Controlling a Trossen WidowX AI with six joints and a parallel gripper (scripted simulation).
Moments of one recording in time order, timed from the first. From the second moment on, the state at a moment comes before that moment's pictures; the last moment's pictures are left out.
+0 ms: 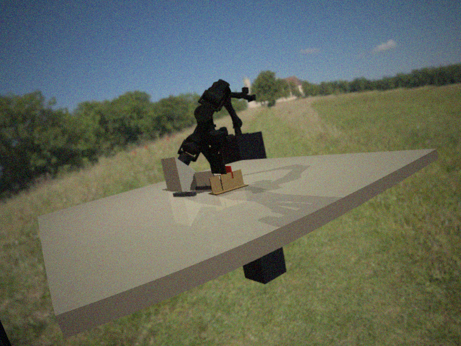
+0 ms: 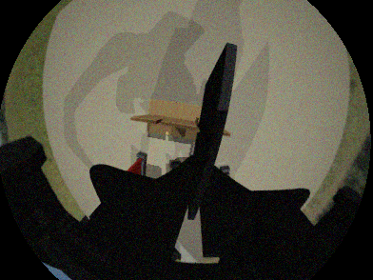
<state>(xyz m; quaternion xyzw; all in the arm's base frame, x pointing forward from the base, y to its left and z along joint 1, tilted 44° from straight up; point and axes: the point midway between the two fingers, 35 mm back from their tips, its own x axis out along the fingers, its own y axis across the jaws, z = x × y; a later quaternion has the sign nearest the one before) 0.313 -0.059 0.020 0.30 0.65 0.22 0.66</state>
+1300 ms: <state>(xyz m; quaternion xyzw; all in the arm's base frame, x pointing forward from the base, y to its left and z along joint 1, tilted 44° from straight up) 0.314 -0.044 0.004 0.30 0.65 0.22 0.66</state>
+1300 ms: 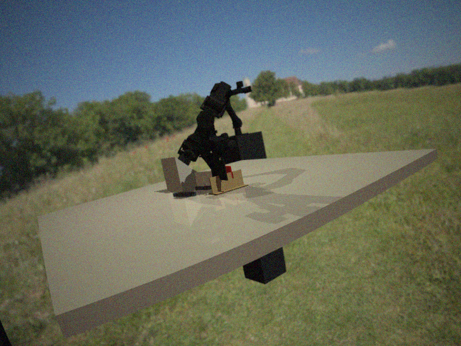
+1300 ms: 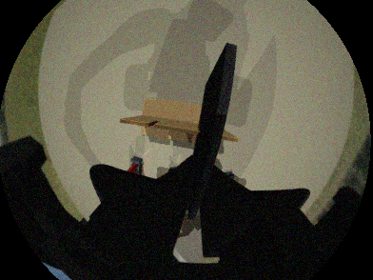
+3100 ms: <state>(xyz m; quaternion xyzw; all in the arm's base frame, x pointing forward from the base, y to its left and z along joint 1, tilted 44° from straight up) 0.316 -0.022 -0.018 0.30 0.65 0.22 0.66</state>
